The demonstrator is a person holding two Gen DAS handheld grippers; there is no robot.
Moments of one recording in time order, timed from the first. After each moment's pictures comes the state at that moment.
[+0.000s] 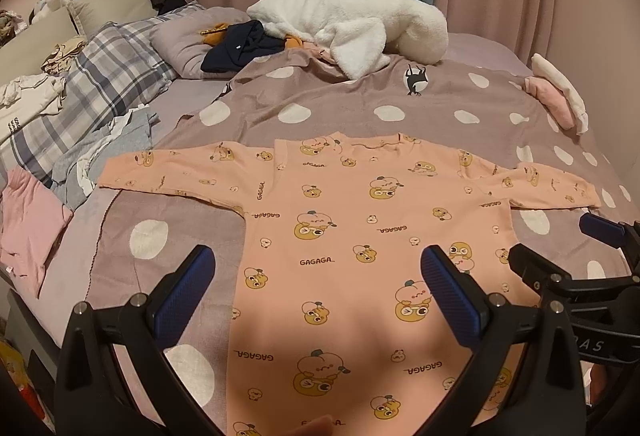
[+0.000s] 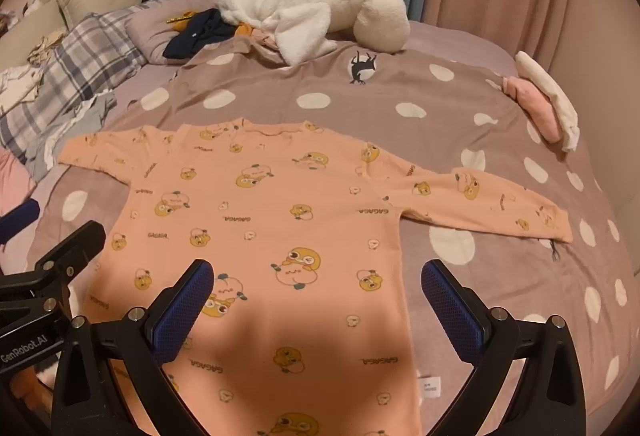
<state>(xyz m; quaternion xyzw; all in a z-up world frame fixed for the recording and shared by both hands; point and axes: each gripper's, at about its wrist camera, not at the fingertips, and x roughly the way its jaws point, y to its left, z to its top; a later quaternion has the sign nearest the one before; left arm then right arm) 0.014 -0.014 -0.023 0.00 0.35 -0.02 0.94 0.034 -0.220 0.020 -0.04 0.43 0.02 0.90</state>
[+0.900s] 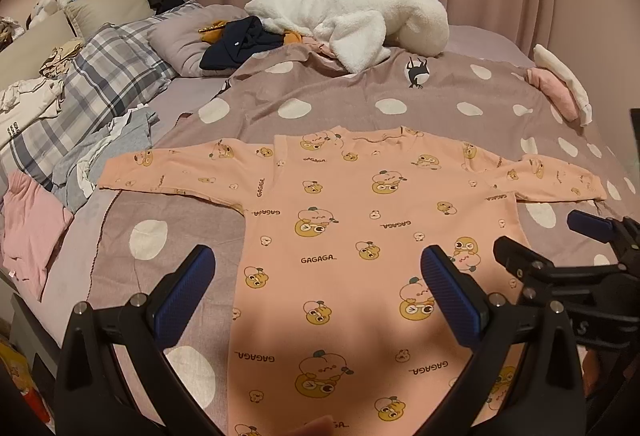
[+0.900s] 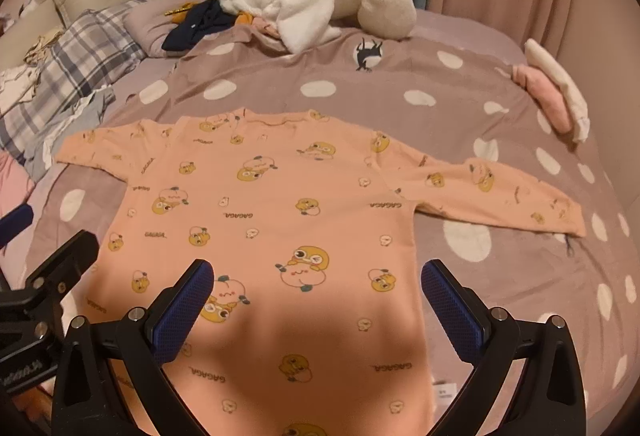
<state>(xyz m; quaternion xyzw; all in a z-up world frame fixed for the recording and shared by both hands) 0.021 -0.015 -0.029 0.02 0.36 -0.02 0.93 0.049 -0.218 0.004 -0.03 0.45 0.03 0.89</state>
